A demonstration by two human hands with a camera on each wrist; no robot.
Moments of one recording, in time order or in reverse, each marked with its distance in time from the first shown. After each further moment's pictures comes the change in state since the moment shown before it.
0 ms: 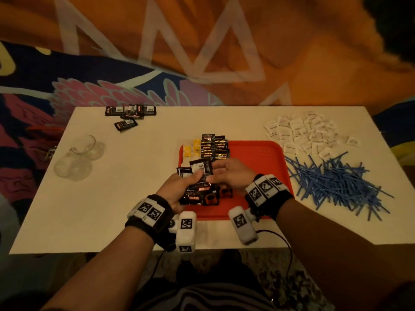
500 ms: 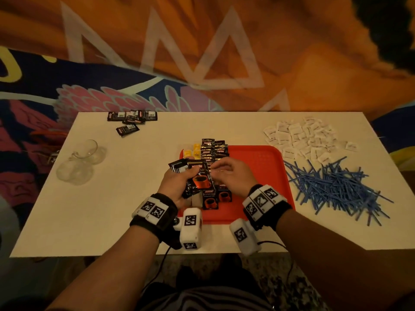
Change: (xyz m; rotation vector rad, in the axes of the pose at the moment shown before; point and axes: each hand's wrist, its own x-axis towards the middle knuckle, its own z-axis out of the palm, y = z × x) left_hand 0.006 0.008 0.010 -0.047 0.122 0.183; right_hand -0.010 0.004 0.004 -0.144 0.267 -0.219
